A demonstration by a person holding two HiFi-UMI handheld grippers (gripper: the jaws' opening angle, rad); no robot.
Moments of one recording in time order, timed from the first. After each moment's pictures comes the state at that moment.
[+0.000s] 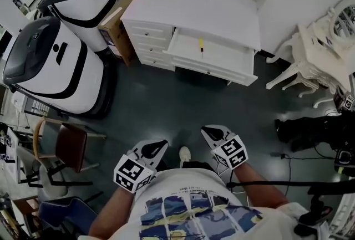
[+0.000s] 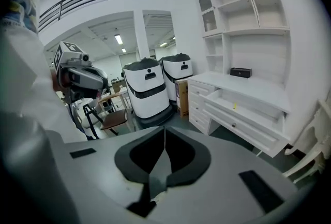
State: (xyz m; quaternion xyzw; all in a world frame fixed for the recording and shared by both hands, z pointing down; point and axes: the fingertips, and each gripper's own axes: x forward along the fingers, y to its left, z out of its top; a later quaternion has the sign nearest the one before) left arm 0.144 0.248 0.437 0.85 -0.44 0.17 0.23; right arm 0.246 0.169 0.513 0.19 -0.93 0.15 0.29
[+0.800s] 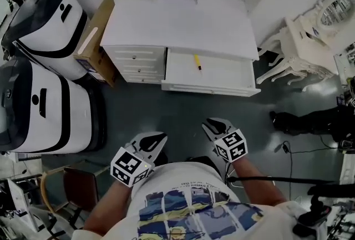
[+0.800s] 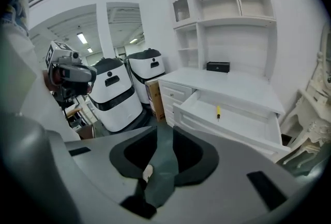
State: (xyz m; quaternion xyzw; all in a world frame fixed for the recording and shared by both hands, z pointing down) left arm 0.000 0.064 0.454 0.91 -0.33 0.15 0.22; right arm 0.145 0.008 0.548 0.33 -0.87 0.20 0.31
